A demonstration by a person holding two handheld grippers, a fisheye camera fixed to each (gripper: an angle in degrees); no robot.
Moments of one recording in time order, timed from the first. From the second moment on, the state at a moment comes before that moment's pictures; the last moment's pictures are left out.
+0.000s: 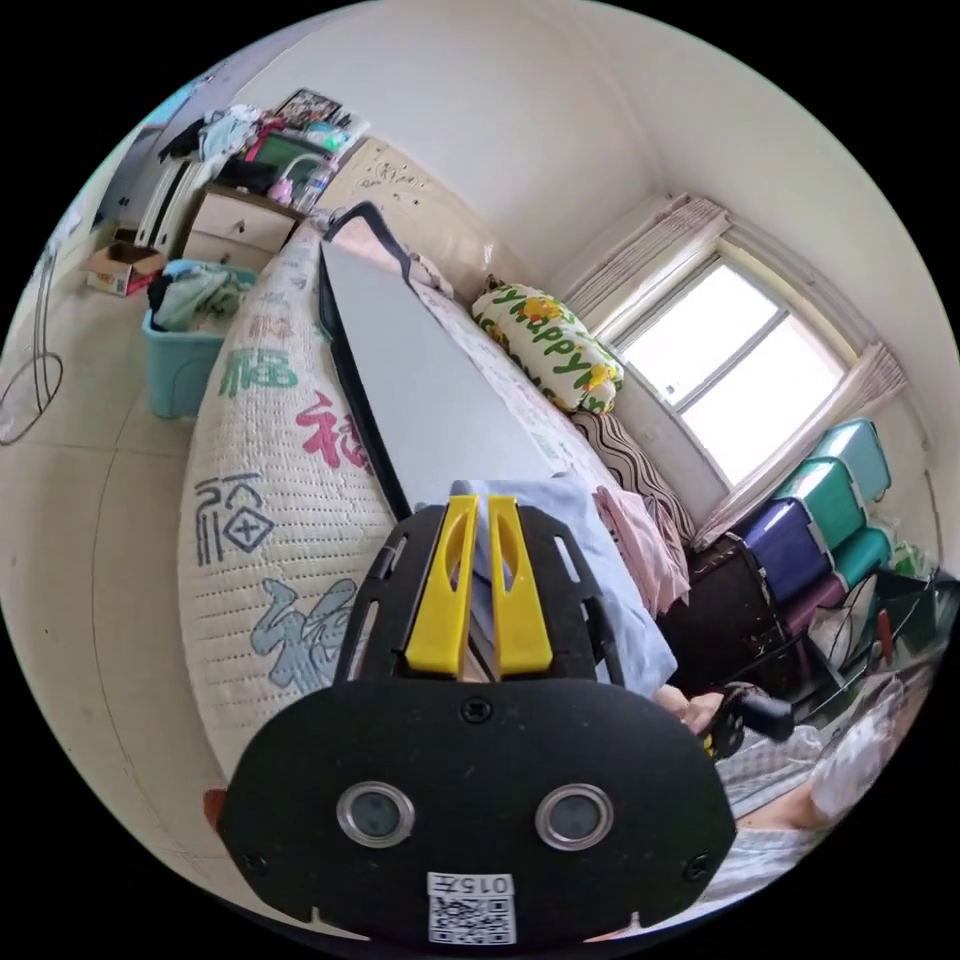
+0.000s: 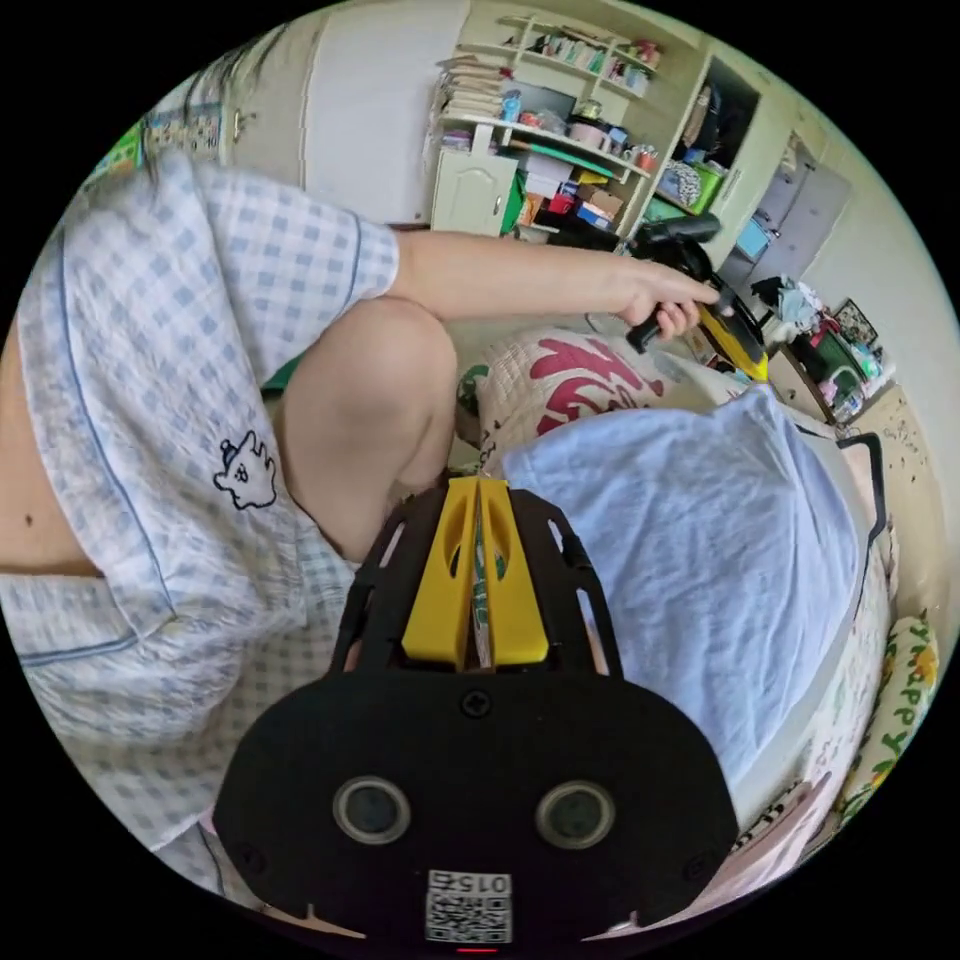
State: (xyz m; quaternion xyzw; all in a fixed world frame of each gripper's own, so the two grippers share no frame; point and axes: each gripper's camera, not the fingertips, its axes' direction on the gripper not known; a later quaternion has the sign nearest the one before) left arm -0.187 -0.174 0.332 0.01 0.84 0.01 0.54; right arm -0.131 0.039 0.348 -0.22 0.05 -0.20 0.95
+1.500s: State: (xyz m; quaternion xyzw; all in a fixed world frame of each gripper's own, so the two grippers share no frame) left arm -0.120 -0.175 0.422 -0.10 0.90 0.01 0.42; right arm 0.326 -0.072 0.095 0.00 -0.08 0.32 0.94
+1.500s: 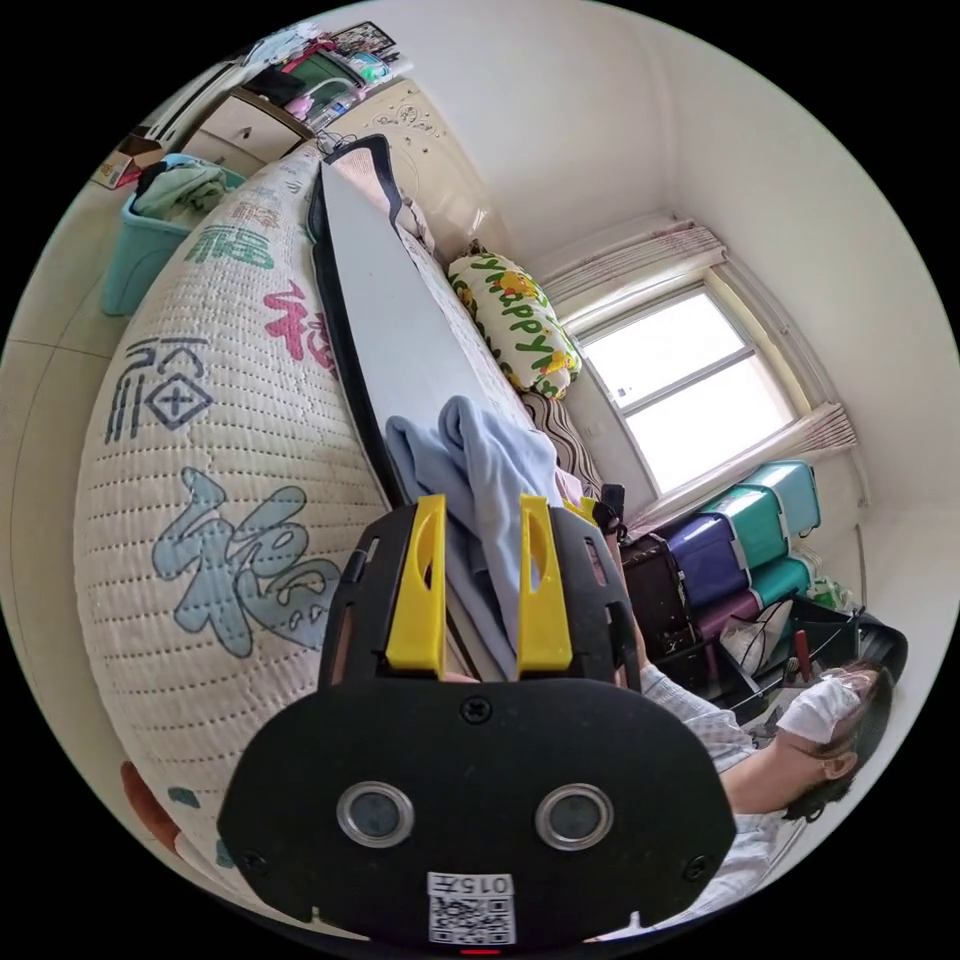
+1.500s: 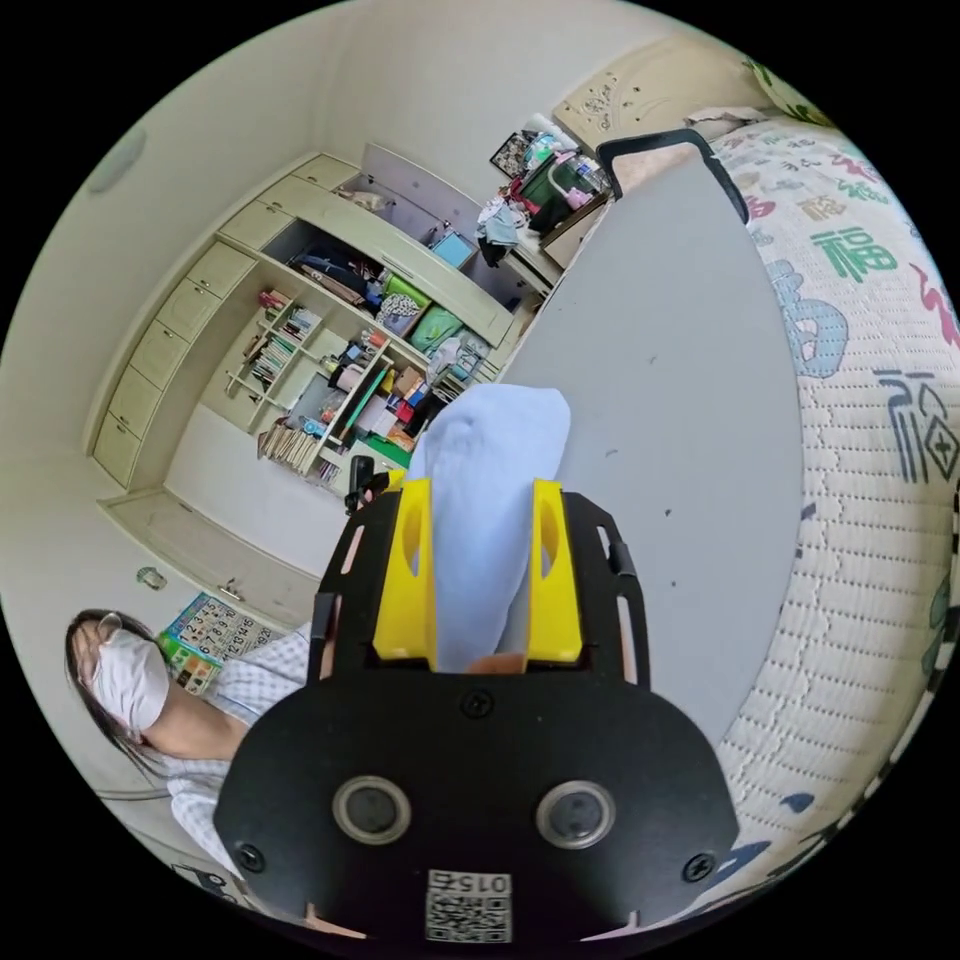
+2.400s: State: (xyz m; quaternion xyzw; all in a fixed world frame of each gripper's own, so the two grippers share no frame) left arm -0.073 -0.187 0.476 -0.09 0.92 0.05 0.38; right arm 0.329 -0.170 0.096 -0.10 -0.08 0.25 0.96
